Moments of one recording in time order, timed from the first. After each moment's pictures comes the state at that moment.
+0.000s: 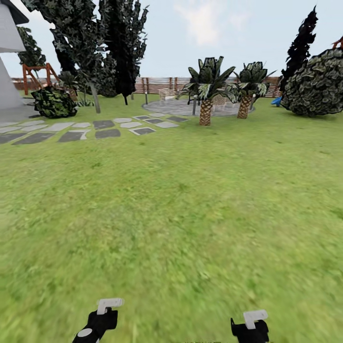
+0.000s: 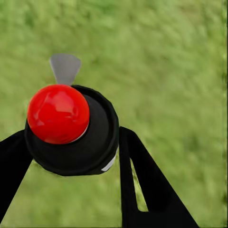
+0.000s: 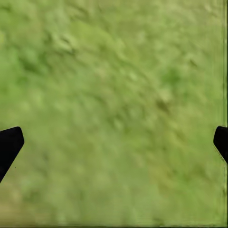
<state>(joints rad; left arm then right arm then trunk) -0.42 -0.03 0.34 -0.33 -0.29 -0.11 -0.04 -0.47 -0.04 -0.47 -0.03 0.63 -0.42 -0.17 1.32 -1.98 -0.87</state>
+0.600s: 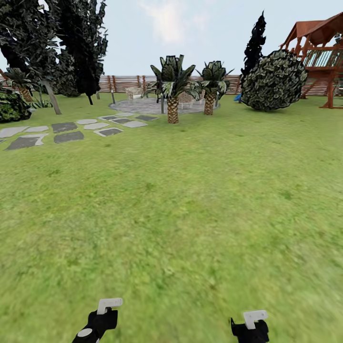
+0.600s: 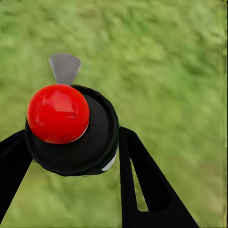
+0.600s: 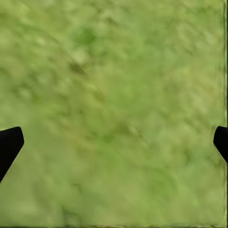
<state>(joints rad) -0.42 -0.03 0.34 -0.33 -0.29 -0.12 -0.04 -0.47 -0.04 -0.47 -0.03 0.63 -0.42 -0.17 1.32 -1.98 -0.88</state>
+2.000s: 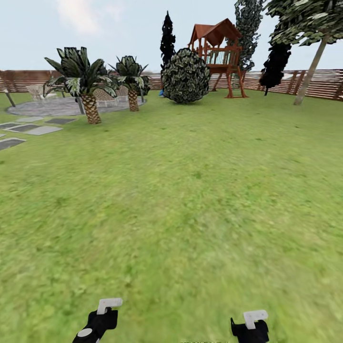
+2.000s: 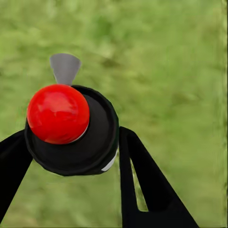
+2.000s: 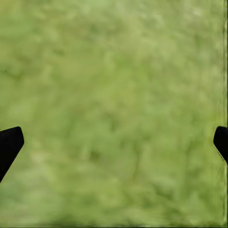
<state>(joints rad) -0.42 -0.03 0.34 -0.33 -0.29 -0.12 -0.04 -0.47 -0.04 -0.47 -0.03 0.63 -0.42 -0.17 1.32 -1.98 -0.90</state>
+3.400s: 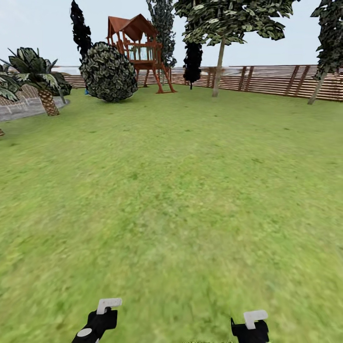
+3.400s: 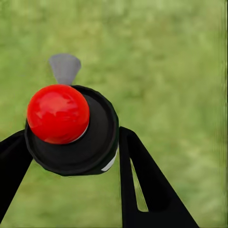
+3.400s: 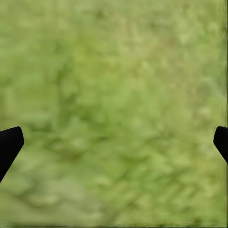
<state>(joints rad) -0.42 -0.03 0.34 -0.33 -0.29 -0.11 -0.04 -0.47 -0.04 -0.47 -0.03 0.63 -0.42 -0.17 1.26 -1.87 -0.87</state>
